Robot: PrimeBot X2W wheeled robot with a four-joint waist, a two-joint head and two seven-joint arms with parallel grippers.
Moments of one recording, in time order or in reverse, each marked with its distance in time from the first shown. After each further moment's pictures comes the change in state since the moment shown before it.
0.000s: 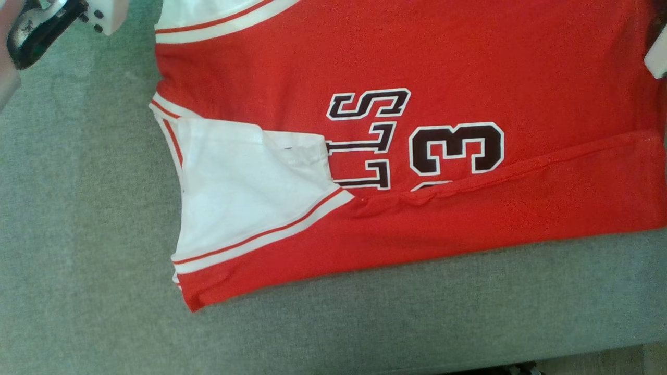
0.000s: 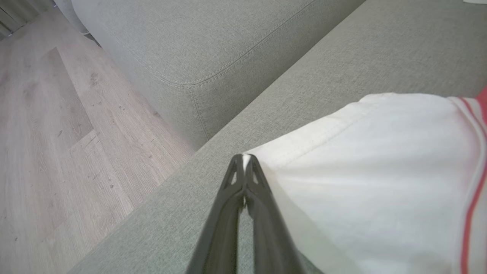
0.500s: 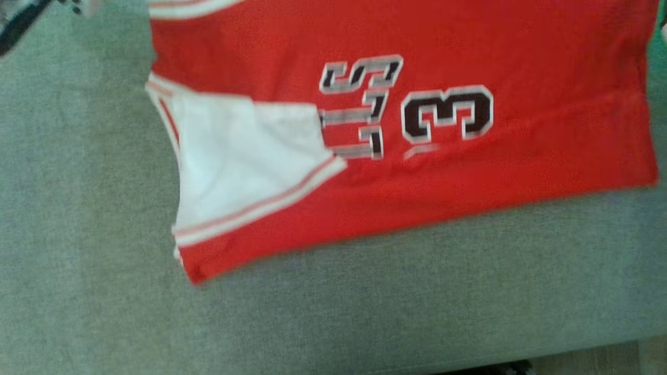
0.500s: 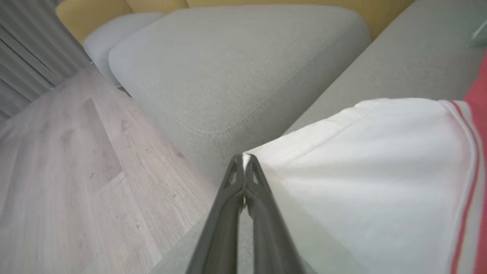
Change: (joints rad) left arm -0.026 0.008 -0.004 0.047 0.053 0.000 -0.165; right arm -0.079 -0.015 0.076 0.024 0.067 0.000 -0.202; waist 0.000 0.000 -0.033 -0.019
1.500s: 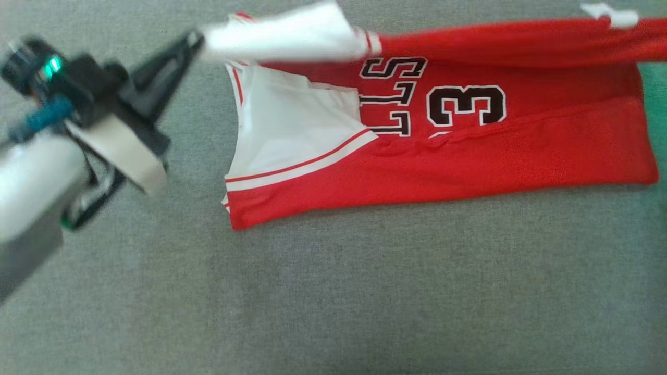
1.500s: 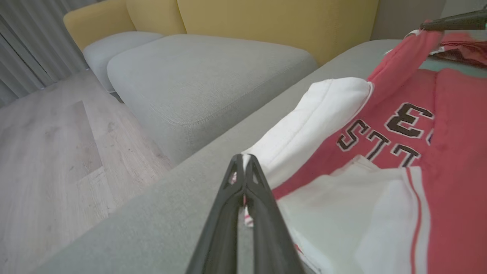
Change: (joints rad) left arm 0.410 0.156 -0.002 -0.393 -0.043 0.128 -0.207; right arm 0.331 -0.119 -0.036 -0.083 0.134 0.000 -0.156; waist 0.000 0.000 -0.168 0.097
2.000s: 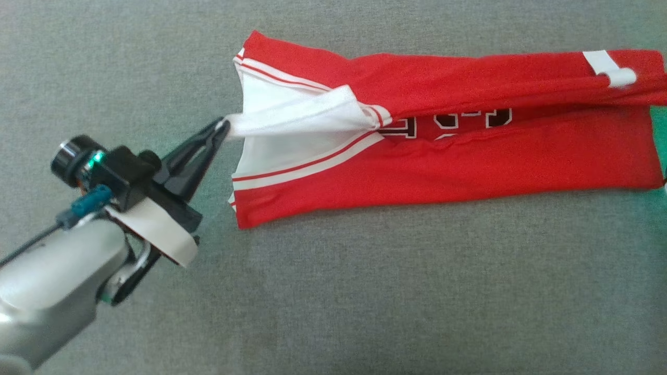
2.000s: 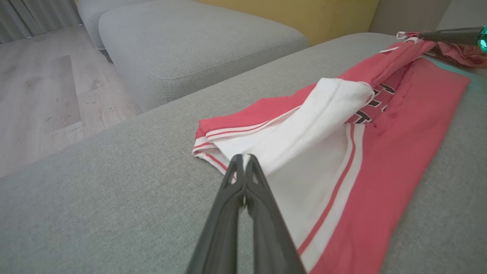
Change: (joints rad) left arm 0.223 0.011 0.010 -0.131 -0.030 0.121 -0.031; right arm 0.234 0.043 -0.227 -0.039 -0.128 0.000 -0.003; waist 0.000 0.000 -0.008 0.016
